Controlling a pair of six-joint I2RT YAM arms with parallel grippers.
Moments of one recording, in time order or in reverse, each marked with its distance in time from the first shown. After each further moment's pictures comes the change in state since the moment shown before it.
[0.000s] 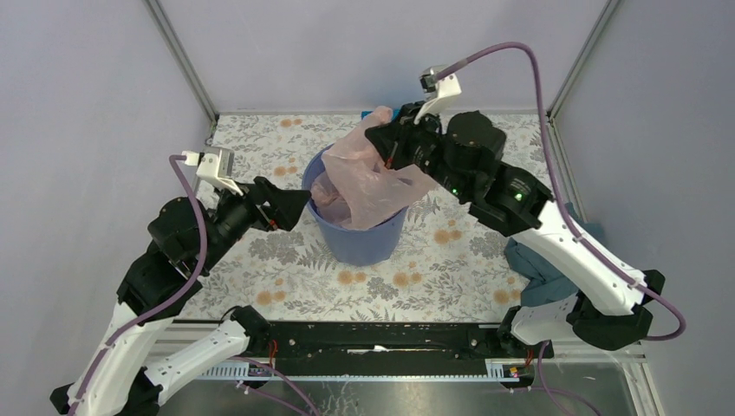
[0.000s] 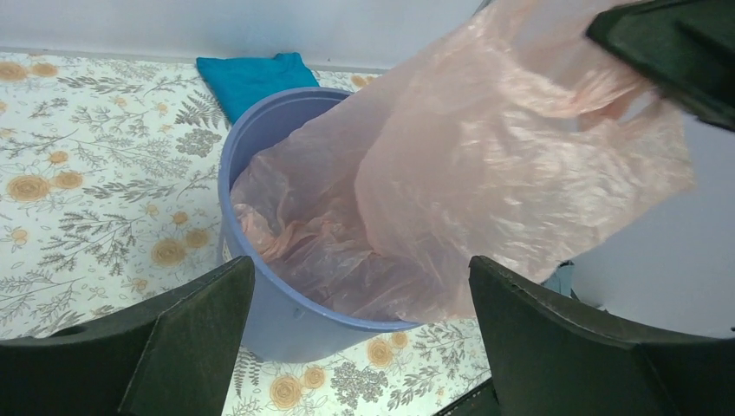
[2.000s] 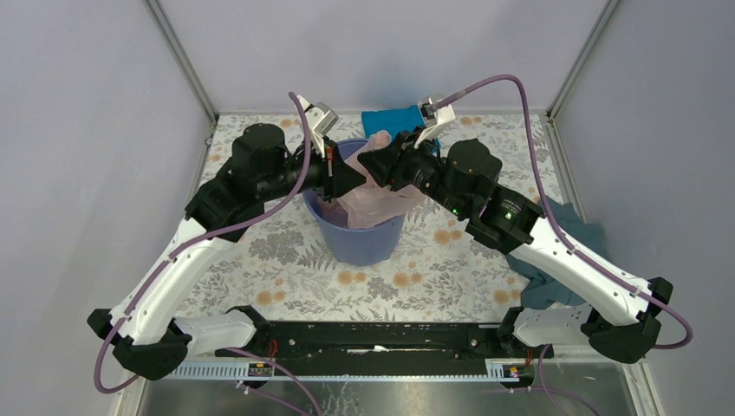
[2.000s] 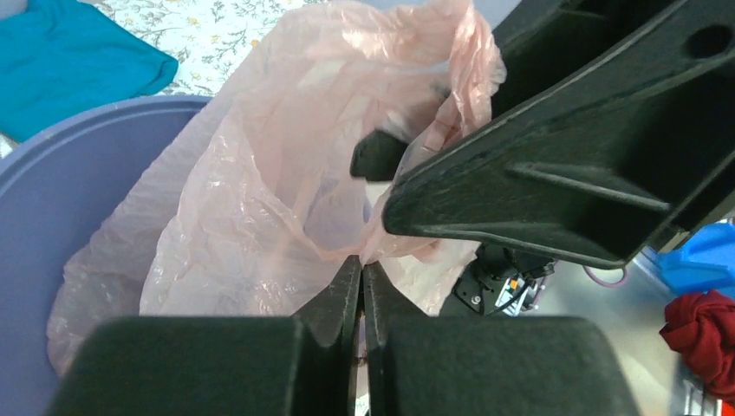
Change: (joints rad) left arm 0.001 0.481 0.279 0.041 0.526 0.171; right arm 0.000 -0.112 -0.327 0.254 -0.116 0.082
